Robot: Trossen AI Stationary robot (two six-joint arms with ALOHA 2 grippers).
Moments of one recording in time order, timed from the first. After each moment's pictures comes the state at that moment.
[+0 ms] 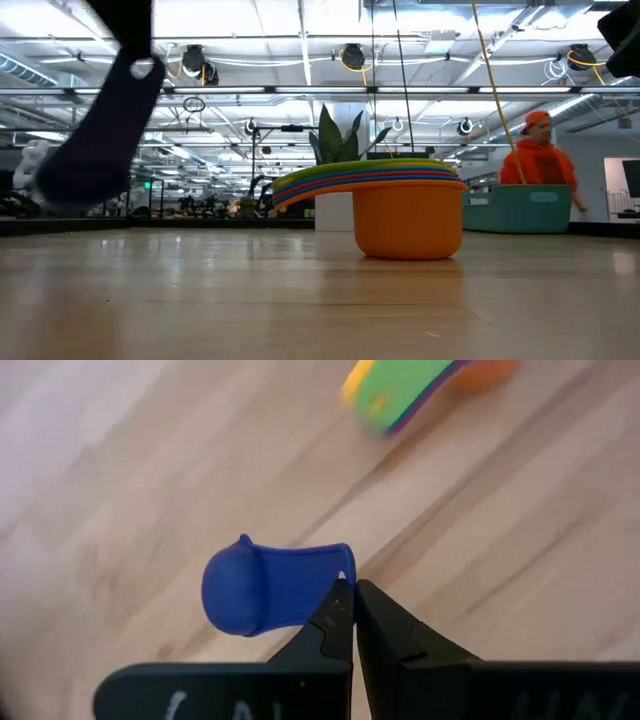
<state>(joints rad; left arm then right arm) -0.67 2.17 2.04 -1.57 -0.41 -1.51 0.96 1.40 0.72 -0.17 0.75 0.70</state>
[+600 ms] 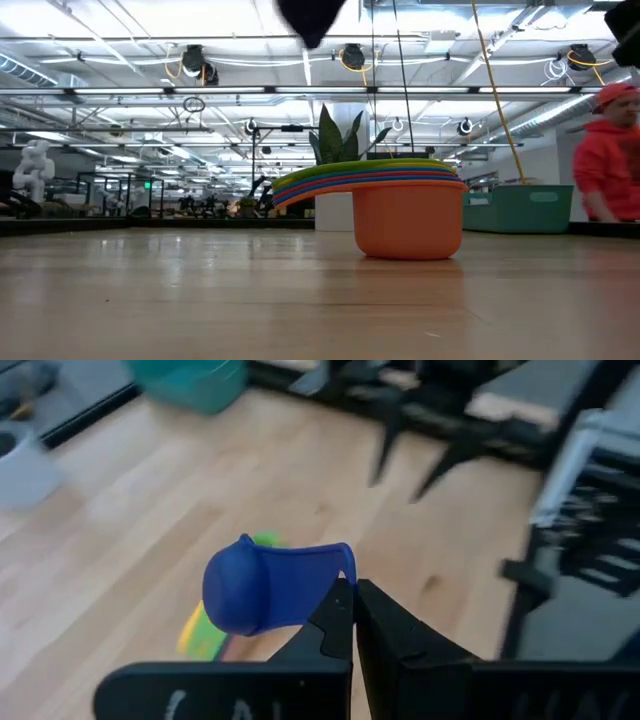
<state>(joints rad) -0.77 2.17 2.25 -1.20 -0.91 -1.06 0.98 1.40 0.72 -0.15 0.80 0.68</state>
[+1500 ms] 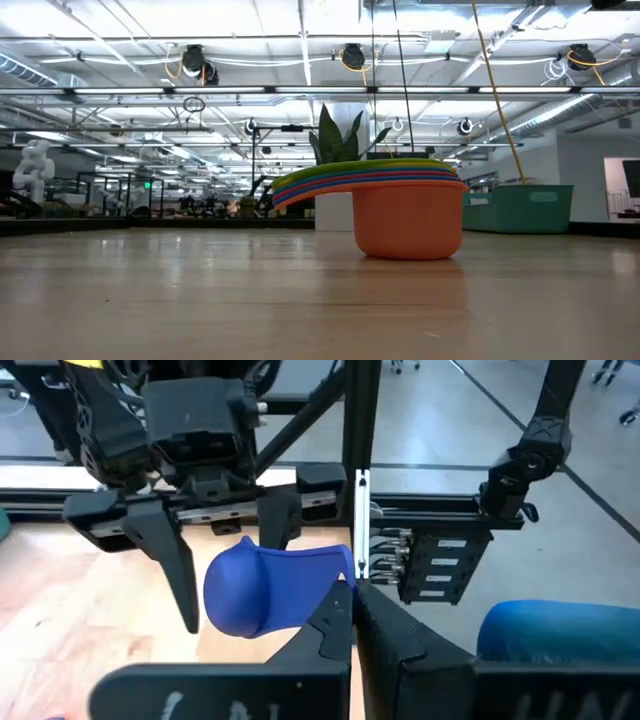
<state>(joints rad) -0.72 2.17 2.03 -0.27 -0.63 -0.30 0.90 1.40 0.72 0.26 0.57 0.35</state>
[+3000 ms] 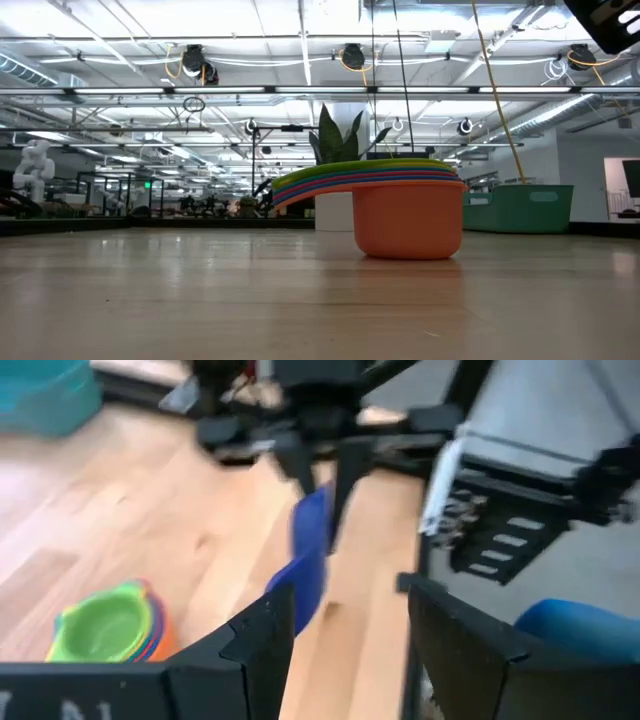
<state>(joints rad) -0.70 2.14 2.04 -0.59 -0.70 -0.67 0.84 1.40 0.72 0.14 0.39 0.51</state>
